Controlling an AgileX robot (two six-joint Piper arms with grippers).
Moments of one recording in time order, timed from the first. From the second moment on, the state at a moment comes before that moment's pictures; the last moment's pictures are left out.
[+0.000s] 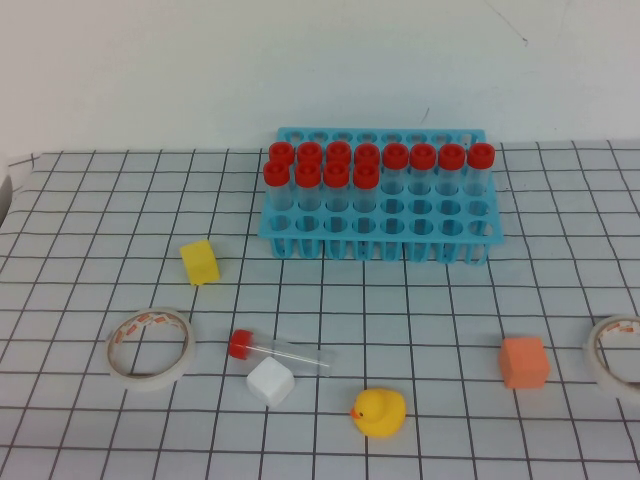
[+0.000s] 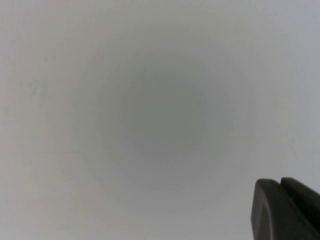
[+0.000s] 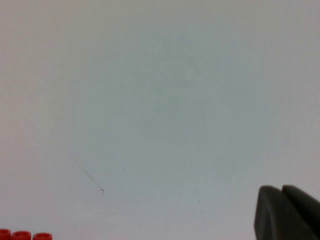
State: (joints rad) right arm -0.07 -0.01 0.03 -0.02 -0.33 -0.08; left arm -0.02 -0.01 0.02 -0.08 -0.39 -0.01
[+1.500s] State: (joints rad) right arm 0.05 1.46 -1.22 0.61 1.00 -0.98; left arm -0.02 0.35 -0.37 -0.27 0.51 0.23
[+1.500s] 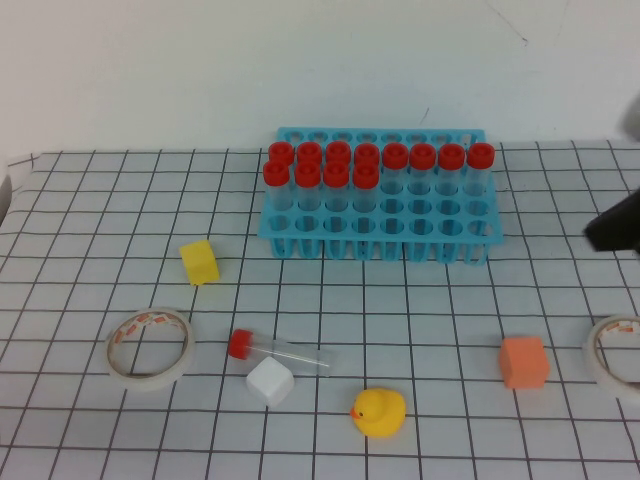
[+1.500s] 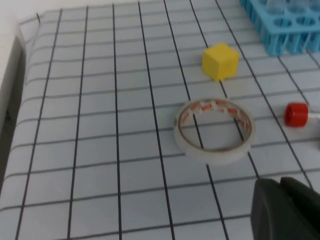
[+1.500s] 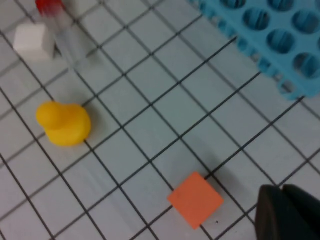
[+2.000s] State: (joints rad) right arm 0.66 1.89 -1.59 0.23 1.04 -0.85; left arm -0.02 0.35 -0.34 -0.30 0.53 0.25
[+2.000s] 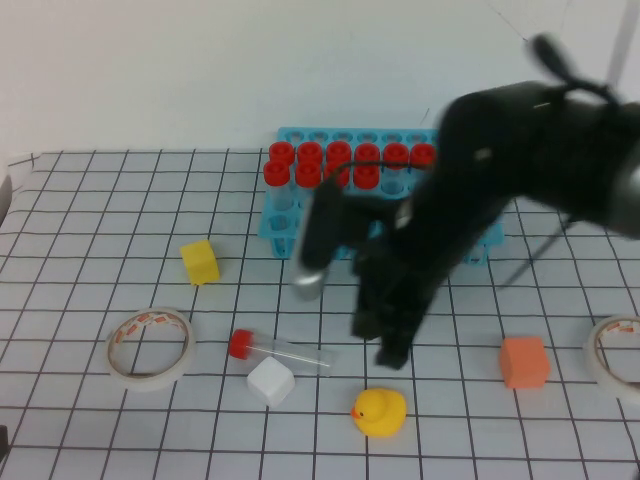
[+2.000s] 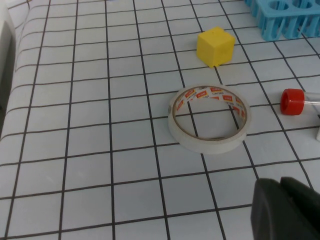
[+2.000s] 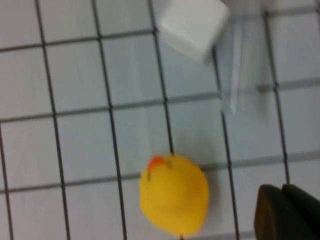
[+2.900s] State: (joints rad) right arm 0.75 2.23 -1.96 0.15 1.16 -0.72; left arm -0.02 0.35 -0.34 -0.31 0.53 0.25
